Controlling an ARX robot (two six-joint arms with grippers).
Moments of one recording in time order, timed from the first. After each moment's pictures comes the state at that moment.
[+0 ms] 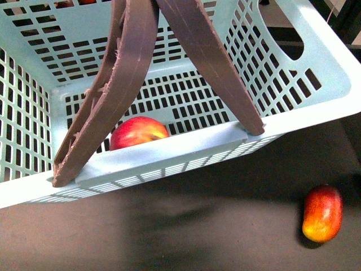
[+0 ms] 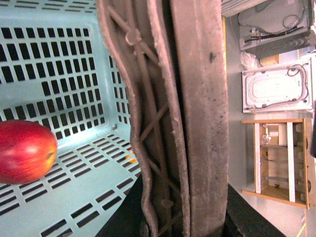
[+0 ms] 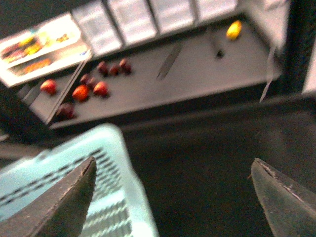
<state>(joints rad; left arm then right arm) -0.44 1.41 1.11 -0.31 0.40 -0.74 0.26 1.10 0.72 0.26 0.19 0.32</state>
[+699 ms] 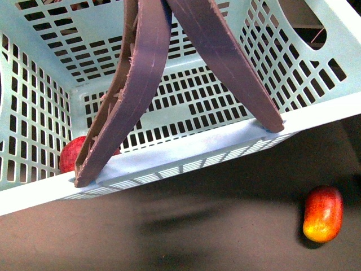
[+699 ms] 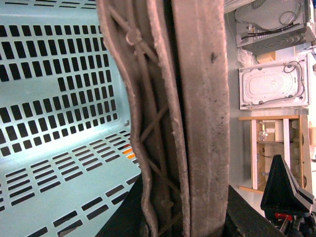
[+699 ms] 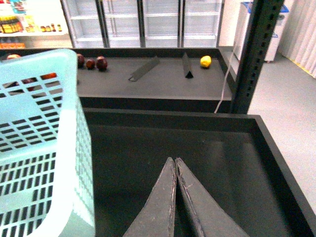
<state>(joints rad) -0.45 1.41 1.11 -0.31 0.41 -0.75 0.03 0.71 0.15 0.55 0.01 0.01</state>
